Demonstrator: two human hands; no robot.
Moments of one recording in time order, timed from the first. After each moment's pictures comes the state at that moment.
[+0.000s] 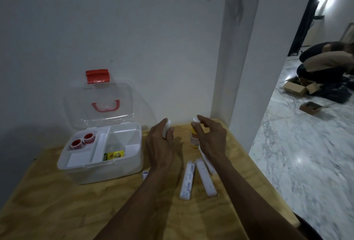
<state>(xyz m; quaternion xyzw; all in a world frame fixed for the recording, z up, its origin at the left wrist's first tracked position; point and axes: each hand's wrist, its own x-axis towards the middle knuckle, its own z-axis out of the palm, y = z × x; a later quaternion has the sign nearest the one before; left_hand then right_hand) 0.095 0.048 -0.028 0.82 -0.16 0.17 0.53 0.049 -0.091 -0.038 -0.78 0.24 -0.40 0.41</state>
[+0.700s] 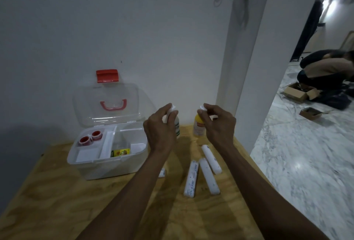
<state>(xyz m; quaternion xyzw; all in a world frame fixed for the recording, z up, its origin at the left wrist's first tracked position) 0.101 0.058 0.025 0.75 -0.17 0.23 0.60 0.045 -0.085 0.014 -0.76 0.18 -0.47 0.40</state>
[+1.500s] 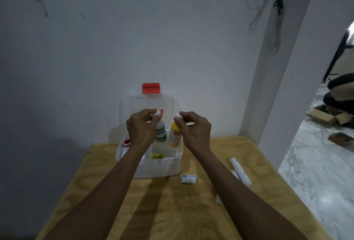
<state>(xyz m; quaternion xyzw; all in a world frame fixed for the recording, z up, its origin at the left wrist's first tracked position) 0.157 0.196 0.062 0.77 -0.14 0.23 0.57 0.101 0.059 0.046 -0.76 0.08 -0.42 0.48</state>
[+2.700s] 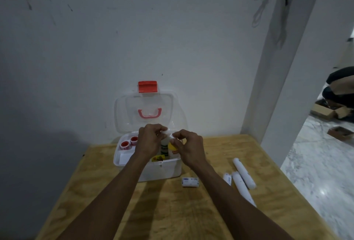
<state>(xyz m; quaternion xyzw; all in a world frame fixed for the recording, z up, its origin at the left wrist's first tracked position) 0.191 0.186 0.008 0.86 -0.26 0.13 0.42 0.117 0.055 -0.012 -0.85 0.06 -0.31 0.43</state>
